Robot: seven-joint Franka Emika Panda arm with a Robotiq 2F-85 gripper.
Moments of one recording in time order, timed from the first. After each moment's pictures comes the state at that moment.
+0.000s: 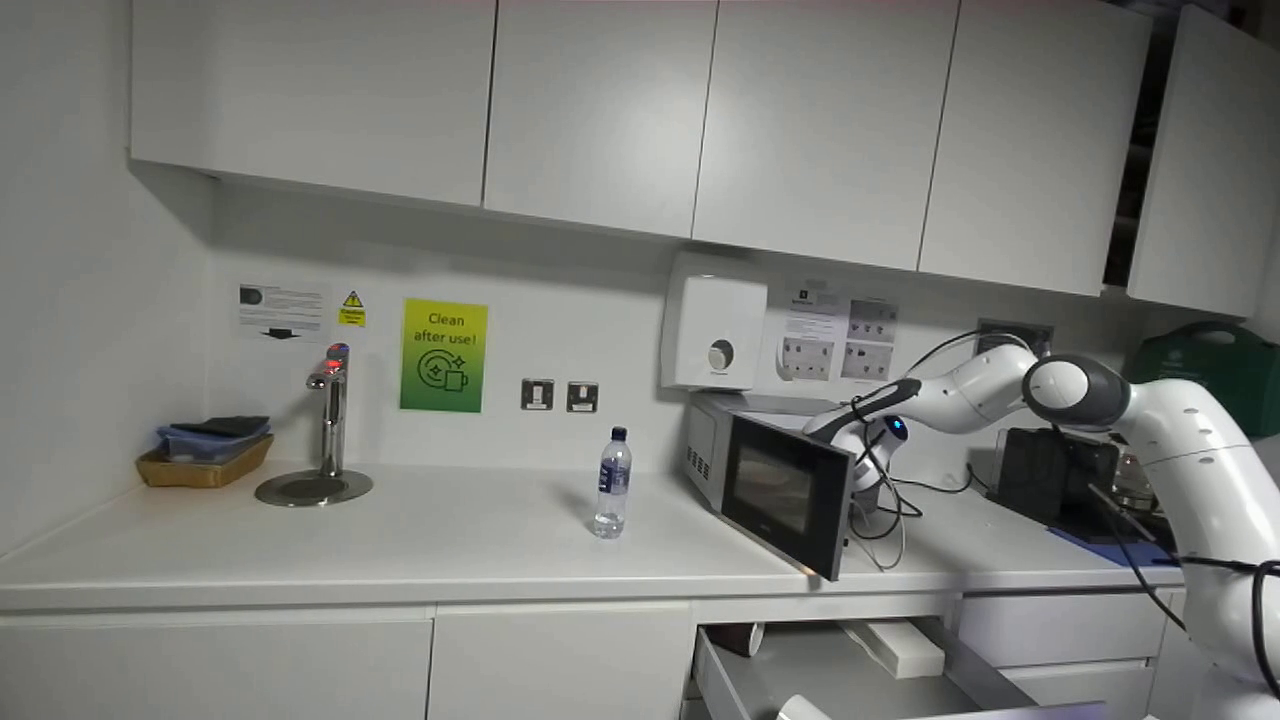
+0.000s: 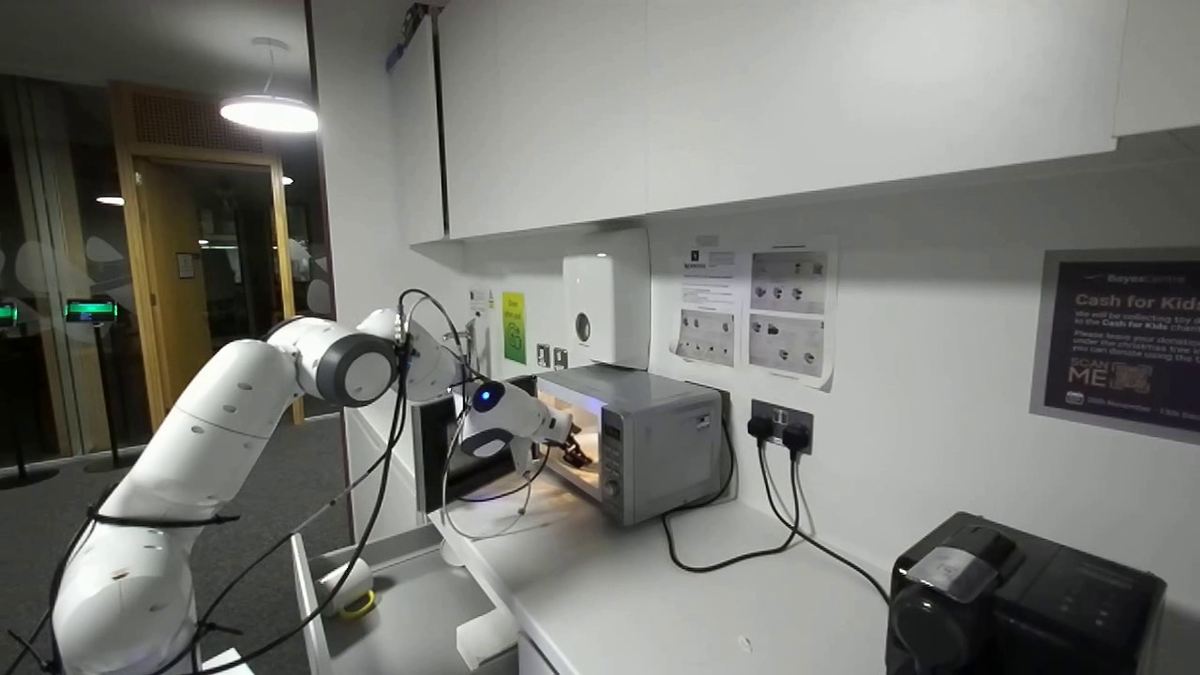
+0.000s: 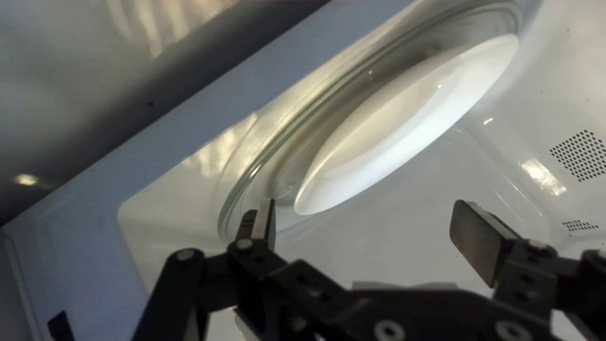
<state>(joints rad) -0.16 0.58 0.29 -1.79 0.76 3.45 -0.08</state>
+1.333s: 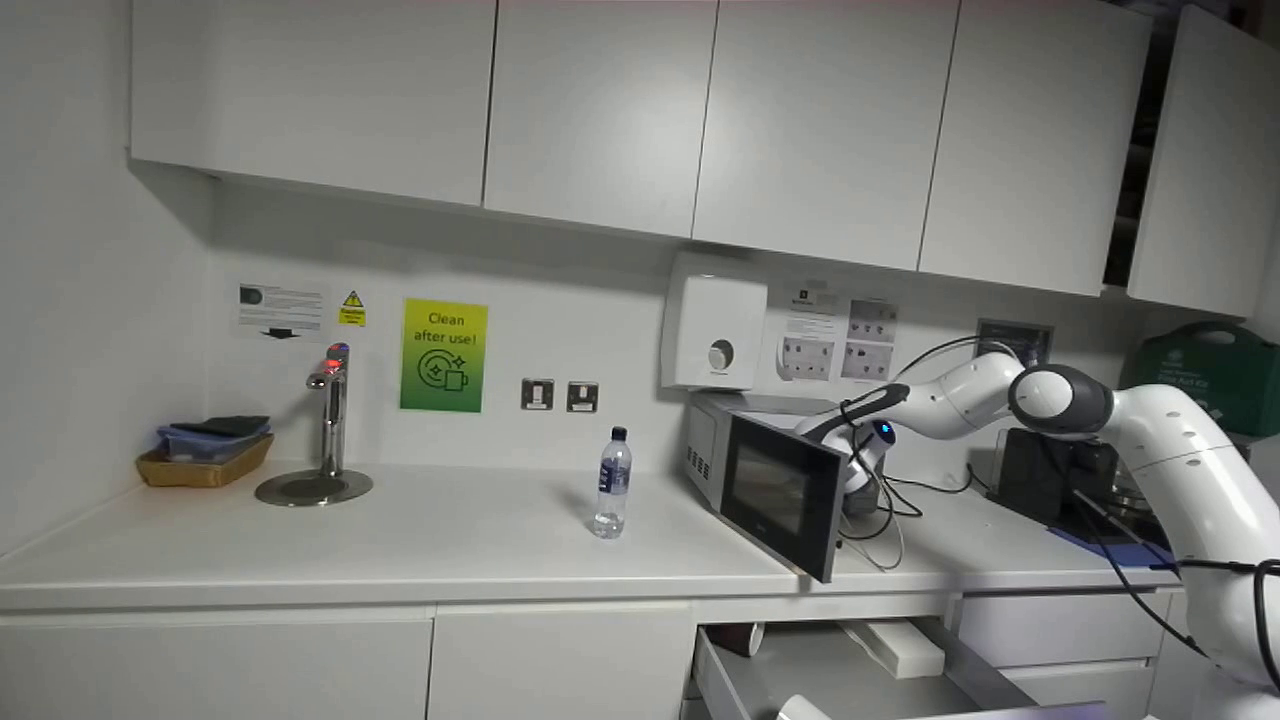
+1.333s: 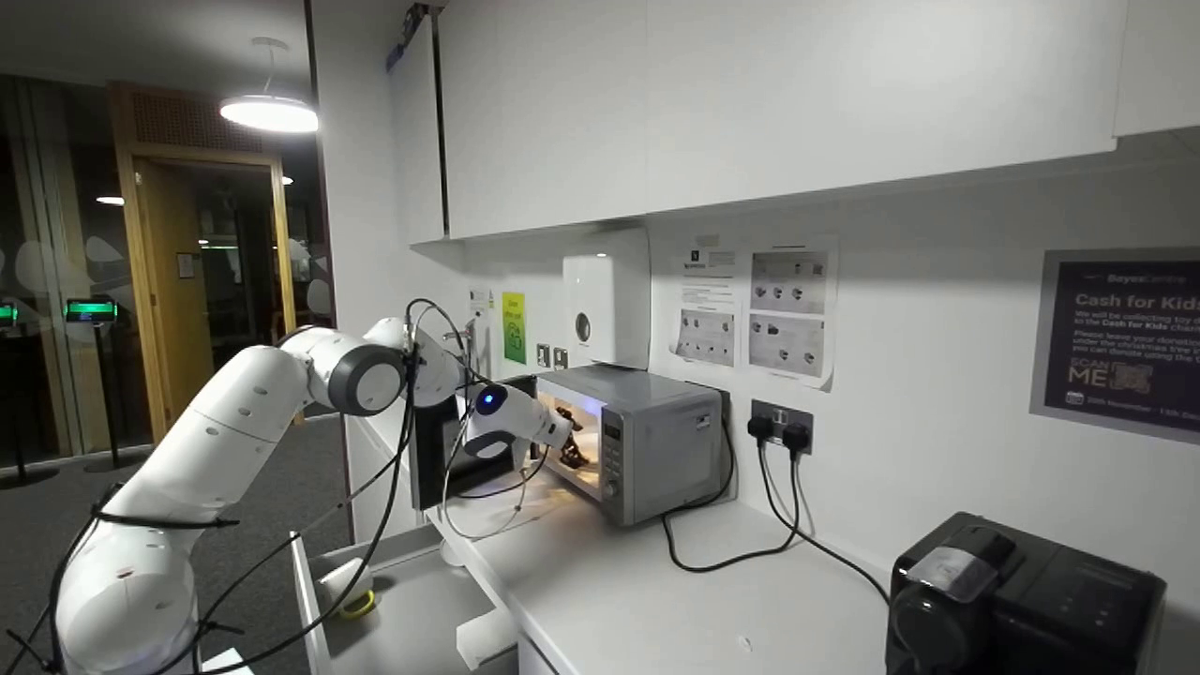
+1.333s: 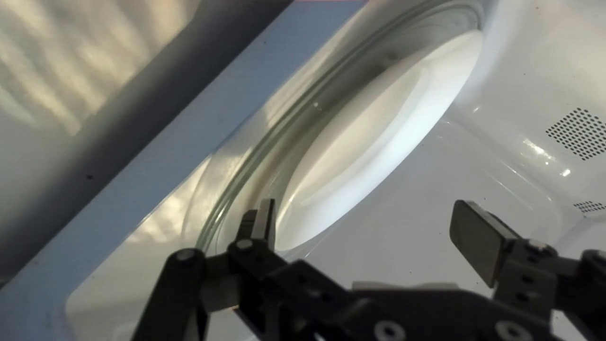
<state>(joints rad) -0.12 0.65 0.29 -1.70 0.76 3.45 0.08</state>
